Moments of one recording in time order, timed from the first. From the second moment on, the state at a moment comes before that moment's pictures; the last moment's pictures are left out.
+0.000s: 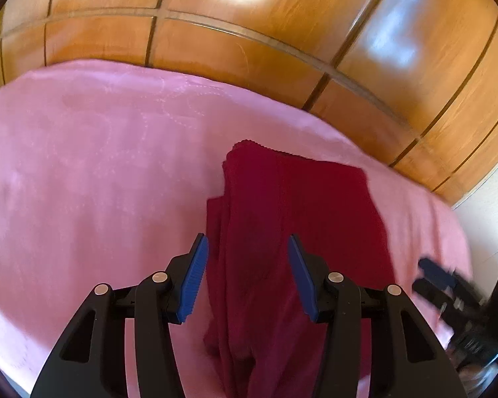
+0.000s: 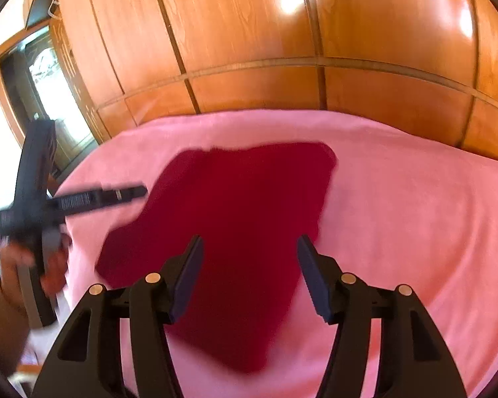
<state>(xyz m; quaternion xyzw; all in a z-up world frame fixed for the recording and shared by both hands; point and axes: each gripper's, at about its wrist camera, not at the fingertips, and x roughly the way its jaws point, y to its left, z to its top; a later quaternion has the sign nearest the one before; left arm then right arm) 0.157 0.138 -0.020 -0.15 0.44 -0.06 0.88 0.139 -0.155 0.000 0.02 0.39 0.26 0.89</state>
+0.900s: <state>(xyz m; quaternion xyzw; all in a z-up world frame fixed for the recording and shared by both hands) 0.138 0.136 -0.045 -0.10 0.42 -0.05 0.90 0.199 -0.206 -0.058 0.18 0.46 0.27 0.83</state>
